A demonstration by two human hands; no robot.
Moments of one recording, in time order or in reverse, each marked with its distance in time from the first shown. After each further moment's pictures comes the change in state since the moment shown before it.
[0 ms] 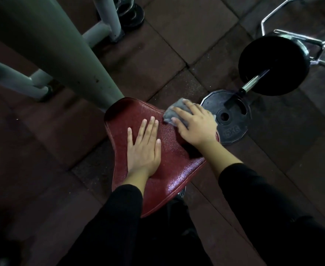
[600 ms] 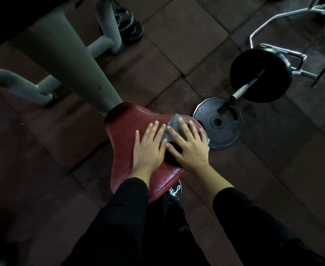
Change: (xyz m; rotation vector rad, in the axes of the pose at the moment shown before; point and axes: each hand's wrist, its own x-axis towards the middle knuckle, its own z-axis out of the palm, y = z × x) left_hand -0.004 0.037 -0.025 -0.074 -0.109 0.040; right_hand -0.076 -0.019 -0.030 0.023 -0.119 0.034
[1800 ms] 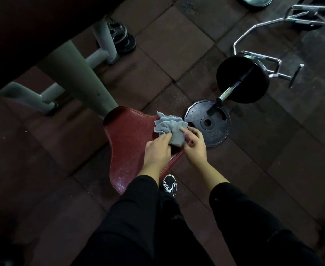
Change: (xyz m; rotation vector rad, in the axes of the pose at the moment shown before) left_hand -0.034 0.081 -0.048 -0.221 -0.046 0.018; right_hand -0.036 0.006 -0.065 0.828 0.037 0.512
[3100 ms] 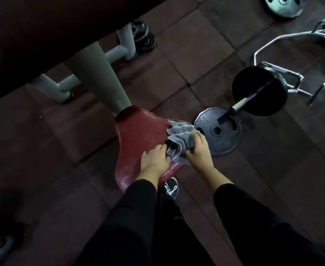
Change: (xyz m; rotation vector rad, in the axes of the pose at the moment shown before) left_hand -0.004 -0.023 -0.007 0.196 -0.290 -0.288; right_hand 0.026 0.002 0.003 -0.380 -0.188 -0.117
